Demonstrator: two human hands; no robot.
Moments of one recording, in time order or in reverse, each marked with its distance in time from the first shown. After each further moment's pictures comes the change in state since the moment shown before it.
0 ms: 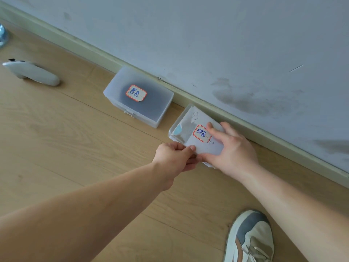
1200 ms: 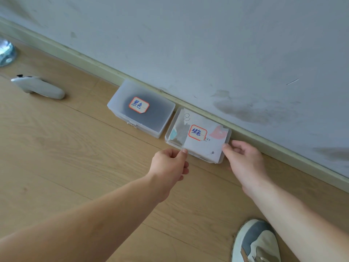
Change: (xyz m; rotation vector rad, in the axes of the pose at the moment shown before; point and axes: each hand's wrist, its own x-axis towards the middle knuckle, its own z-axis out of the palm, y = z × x) left_hand -0.007 0.010 -0.015 0.195 0.133 0.064; right_hand -0.004 0.007 0.004 0.765 0.193 0.515
